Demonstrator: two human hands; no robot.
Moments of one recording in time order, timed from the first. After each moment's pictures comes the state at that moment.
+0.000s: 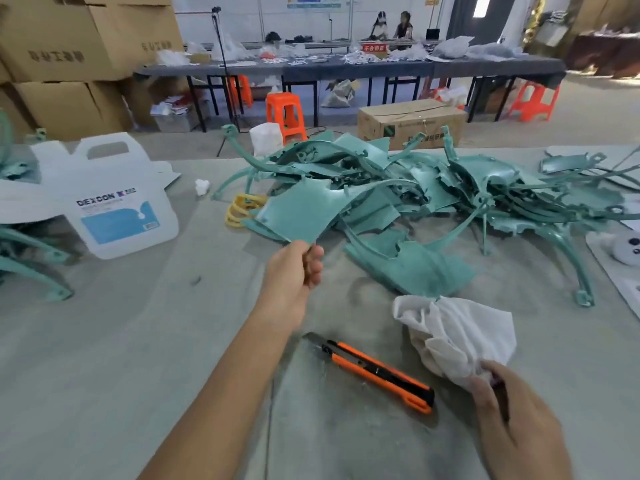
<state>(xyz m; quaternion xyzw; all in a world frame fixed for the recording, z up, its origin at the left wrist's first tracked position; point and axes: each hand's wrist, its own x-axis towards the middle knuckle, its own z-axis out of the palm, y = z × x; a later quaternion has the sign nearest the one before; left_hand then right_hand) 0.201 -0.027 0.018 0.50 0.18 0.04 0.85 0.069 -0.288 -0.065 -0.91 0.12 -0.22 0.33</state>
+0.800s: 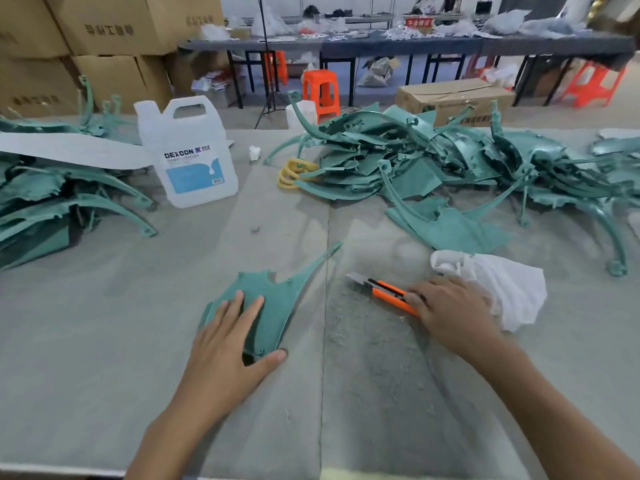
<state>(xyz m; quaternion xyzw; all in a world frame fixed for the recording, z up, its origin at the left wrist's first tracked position) -0.028 0.112 -0.058 0.97 0.11 0.01 0.21 0.114 -0.211 -0.041 -0.98 -0.19 -0.05 0.00</state>
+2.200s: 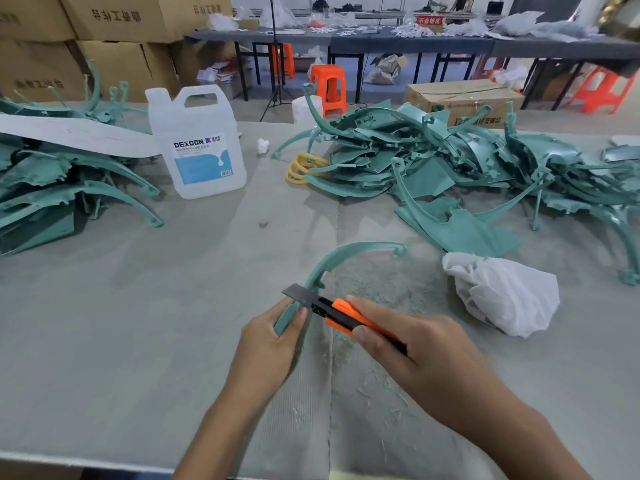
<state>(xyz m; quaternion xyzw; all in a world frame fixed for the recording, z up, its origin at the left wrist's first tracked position) -0.005 0.064 -0.058 0.83 0.12 0.14 0.53 0.013 -0.160 0.029 -0.90 -0.31 0.01 0.29</state>
